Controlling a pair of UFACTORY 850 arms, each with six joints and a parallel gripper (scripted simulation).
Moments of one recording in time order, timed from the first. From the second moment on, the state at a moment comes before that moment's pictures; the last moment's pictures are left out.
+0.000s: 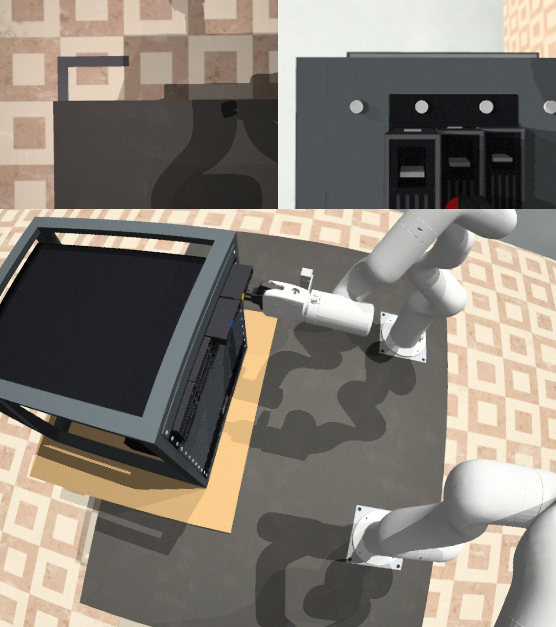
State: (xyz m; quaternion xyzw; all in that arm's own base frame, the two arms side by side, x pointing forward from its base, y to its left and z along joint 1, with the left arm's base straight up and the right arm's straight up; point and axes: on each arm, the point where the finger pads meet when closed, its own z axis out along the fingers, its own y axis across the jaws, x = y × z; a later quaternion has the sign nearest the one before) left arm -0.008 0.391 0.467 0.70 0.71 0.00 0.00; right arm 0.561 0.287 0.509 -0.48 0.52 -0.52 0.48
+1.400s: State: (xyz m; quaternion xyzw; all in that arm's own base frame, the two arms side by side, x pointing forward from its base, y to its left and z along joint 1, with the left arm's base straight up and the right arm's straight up) left arm -0.008 0.391 0.467 0.70 0.71 0.00 0.00; right arm 0.570 0.287 0.509 -0.48 0.52 -0.52 0.48
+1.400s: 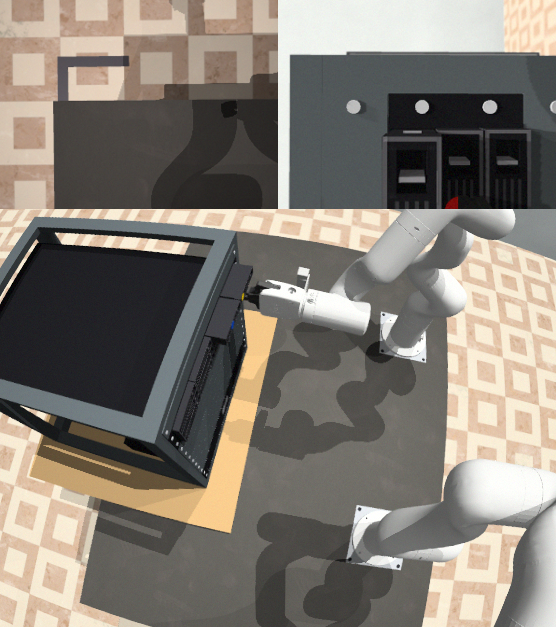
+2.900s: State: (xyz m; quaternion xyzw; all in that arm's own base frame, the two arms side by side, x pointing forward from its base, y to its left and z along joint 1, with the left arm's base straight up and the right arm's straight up) left arm -0.008 0.391 0.467 0.70 0.71 0.00 0.00; right arm 0.475 0.294 0.515 -0.48 0.52 -0.52 0.48
